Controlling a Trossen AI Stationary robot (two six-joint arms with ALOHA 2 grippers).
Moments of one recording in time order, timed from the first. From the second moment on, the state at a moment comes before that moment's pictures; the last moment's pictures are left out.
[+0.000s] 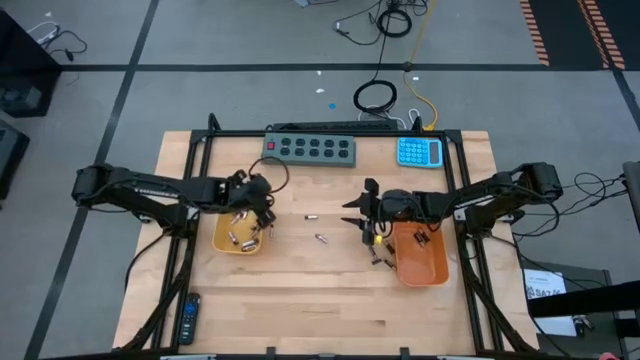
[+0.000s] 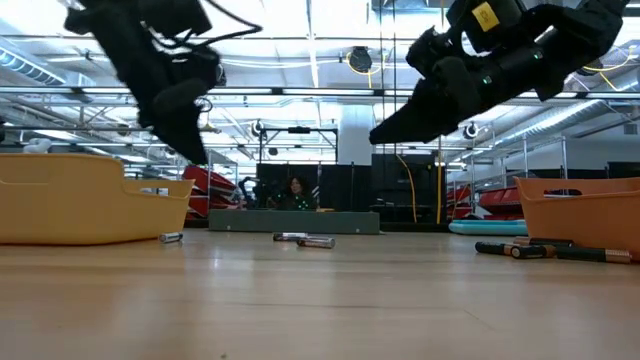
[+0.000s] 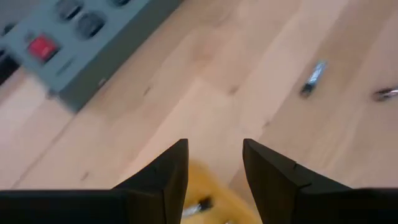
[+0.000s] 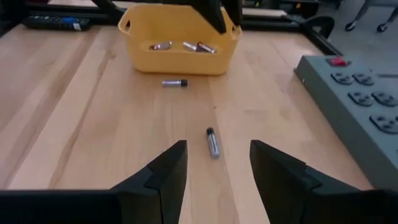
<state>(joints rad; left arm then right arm) 0.03 1.19 0.71 -0.54 -0.38 -0.44 0.01 1.42 0.55 0.50 0.13 -0.01</state>
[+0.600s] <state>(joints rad) 0.04 1.72 1.04 -0.39 -0.15 -0.15 0.01 1.49 0.56 0.52 0.09 -0.03</state>
